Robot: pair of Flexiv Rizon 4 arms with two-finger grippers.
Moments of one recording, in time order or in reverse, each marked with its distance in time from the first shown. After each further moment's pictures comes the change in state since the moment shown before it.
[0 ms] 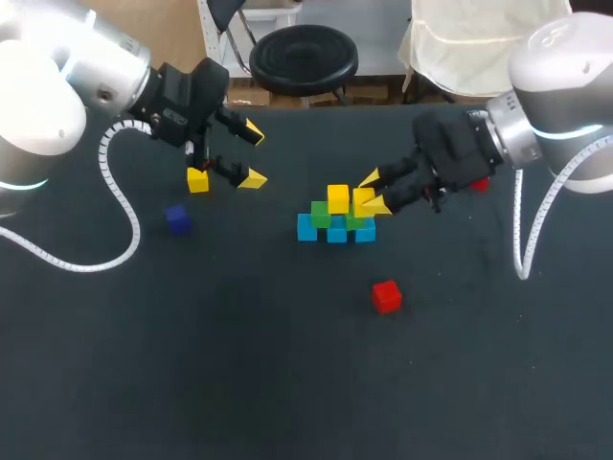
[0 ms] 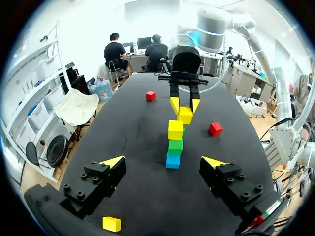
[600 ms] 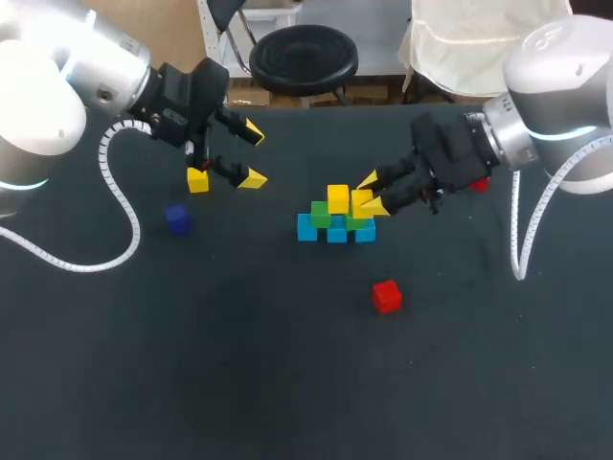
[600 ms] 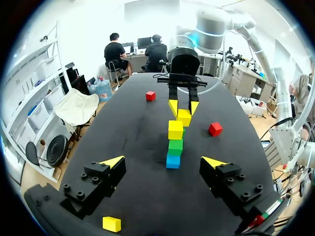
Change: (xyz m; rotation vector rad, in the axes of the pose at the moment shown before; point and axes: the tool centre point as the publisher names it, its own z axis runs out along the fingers) left arm 0.000 0.000 0.000 0.000 0.000 0.000; right arm 0.004 -0.002 0.005 -0.001 0.002 0.007
